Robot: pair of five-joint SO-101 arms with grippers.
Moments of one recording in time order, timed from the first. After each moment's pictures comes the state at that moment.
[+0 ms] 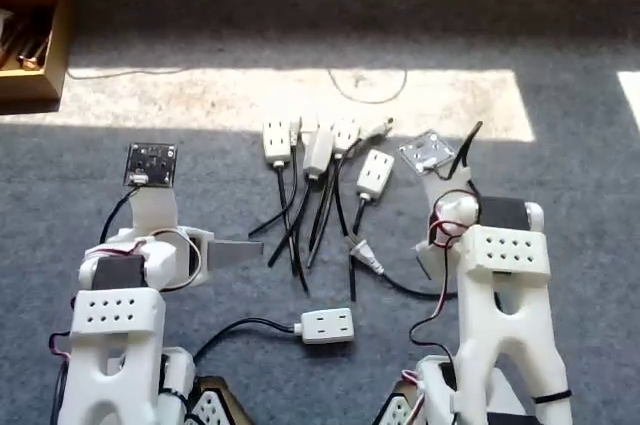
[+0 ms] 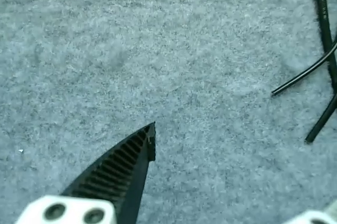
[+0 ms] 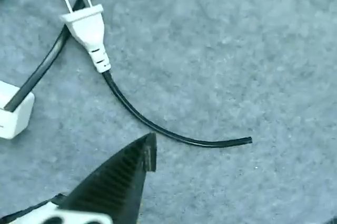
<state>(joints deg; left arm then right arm) -10.9 -56.2 72.0 53.9 -3.3 -1.1 -34.2 46.1 75.3 35.7</state>
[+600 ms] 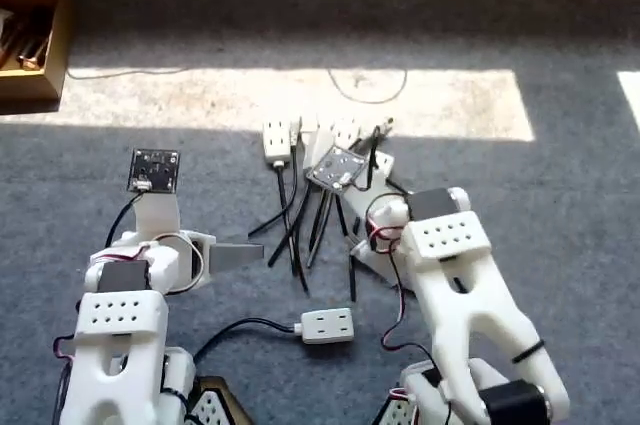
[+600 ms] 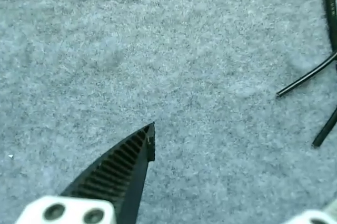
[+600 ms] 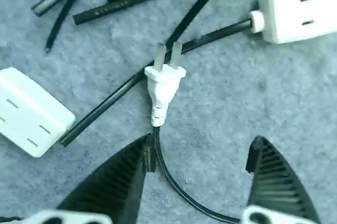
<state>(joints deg) -10.9 -55.8 75.2 49.5 -3.3 -19.1 -22.1 42.7 67.8 40.2</state>
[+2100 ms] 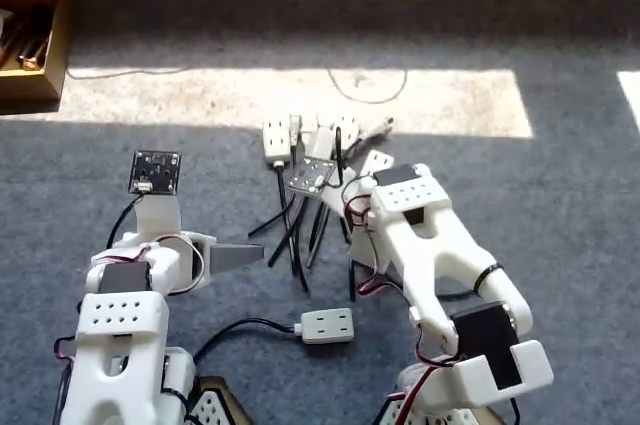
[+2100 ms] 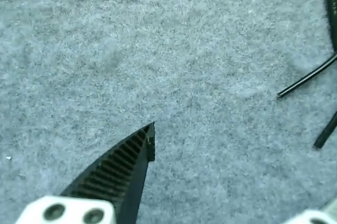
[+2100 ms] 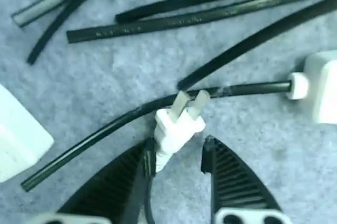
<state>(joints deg) -10.9 -55.7 76.1 48.7 -3.3 -21.7 -2.8 36.4 61.8 50.1</state>
